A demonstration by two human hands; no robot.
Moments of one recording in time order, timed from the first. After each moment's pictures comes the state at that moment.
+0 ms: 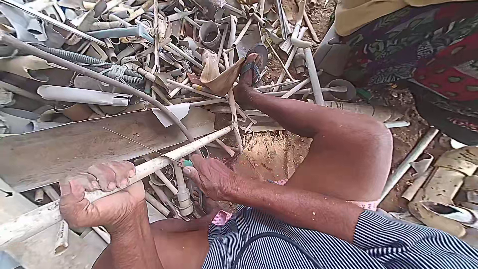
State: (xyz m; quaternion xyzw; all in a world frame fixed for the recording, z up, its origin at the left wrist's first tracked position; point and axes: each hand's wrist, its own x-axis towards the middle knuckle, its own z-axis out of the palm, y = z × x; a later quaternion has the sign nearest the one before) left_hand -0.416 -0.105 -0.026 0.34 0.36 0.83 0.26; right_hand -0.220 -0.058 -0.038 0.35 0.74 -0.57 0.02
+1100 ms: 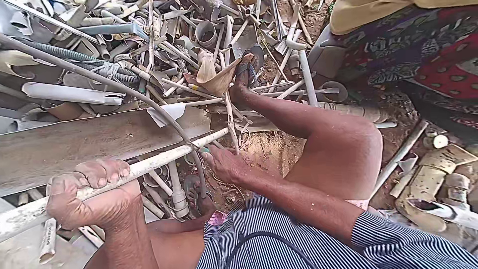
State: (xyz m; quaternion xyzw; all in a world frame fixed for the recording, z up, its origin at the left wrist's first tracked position) left_hand -0.413 -0.097 -0.031 0.33 0.37 0.84 0.22; right_hand -0.192 -0.045 -0.079 0.46 0.69 -0.56 0.07
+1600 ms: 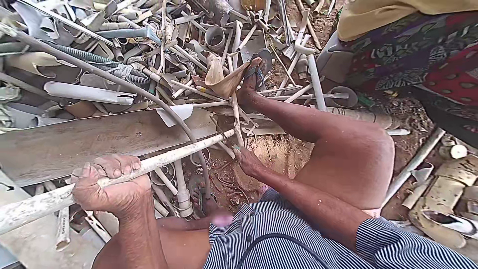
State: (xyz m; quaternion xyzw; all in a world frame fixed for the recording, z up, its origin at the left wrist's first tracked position) left_hand -0.412 -0.093 -0.026 0.29 0.41 0.84 0.20; right_hand -0.153 -0.043 -0.139 0.58 0.61 -0.53 0.11
